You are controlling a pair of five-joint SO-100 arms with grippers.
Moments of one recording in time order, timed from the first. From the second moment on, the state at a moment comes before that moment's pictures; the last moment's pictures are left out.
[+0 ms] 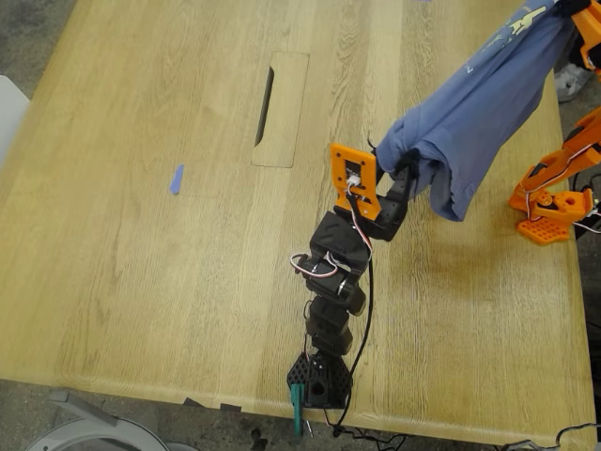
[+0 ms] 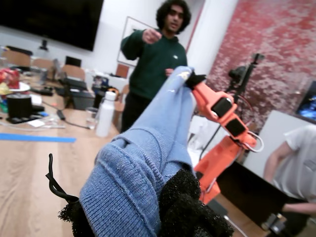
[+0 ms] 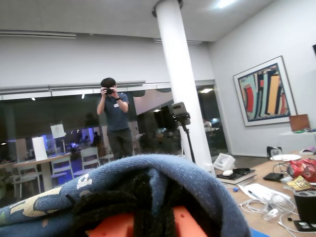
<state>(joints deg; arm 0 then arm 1) 31.6 95.6 -10.5 89.2 -104.3 30.1 117.0 4.7 72.5 -77.9</state>
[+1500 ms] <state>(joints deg) 30.9 103.8 19.6 105.5 -107.0 12.8 161.7 88.6 65.9 -75.8</state>
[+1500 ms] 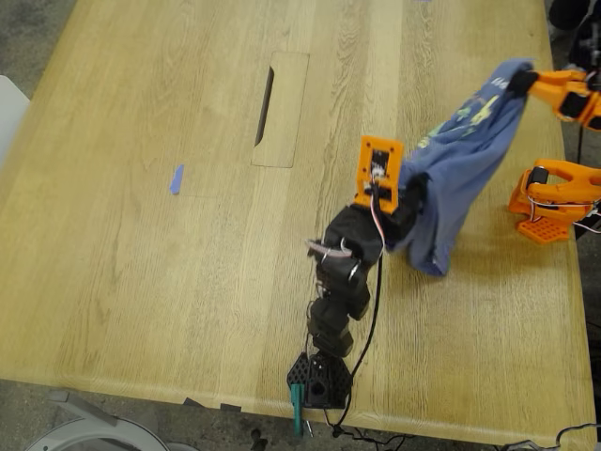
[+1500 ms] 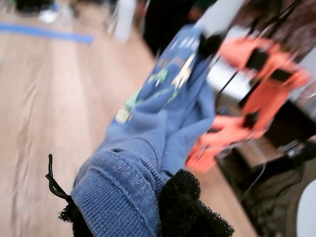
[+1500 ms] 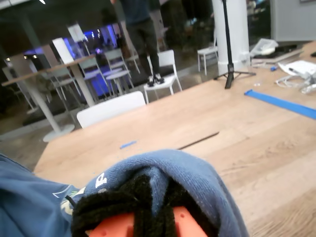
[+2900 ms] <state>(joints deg) -9.8 132.7 117.8 27.1 -104.9 19.2 114.3 127.3 -19.7 -77.2</state>
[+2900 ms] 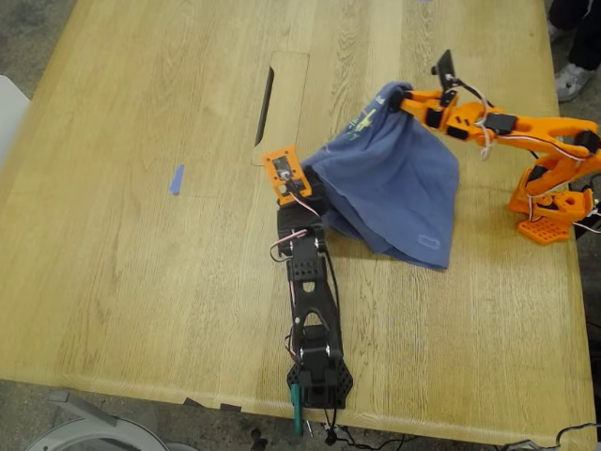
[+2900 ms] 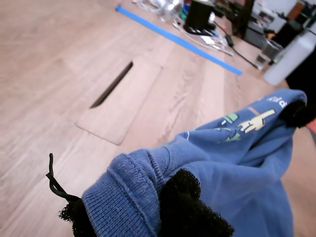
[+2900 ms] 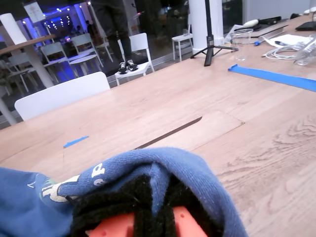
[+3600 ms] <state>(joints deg) -21.5 122.7 123.2 2.5 -104.7 20.4 68.6 83.0 -28.2 -77.5</state>
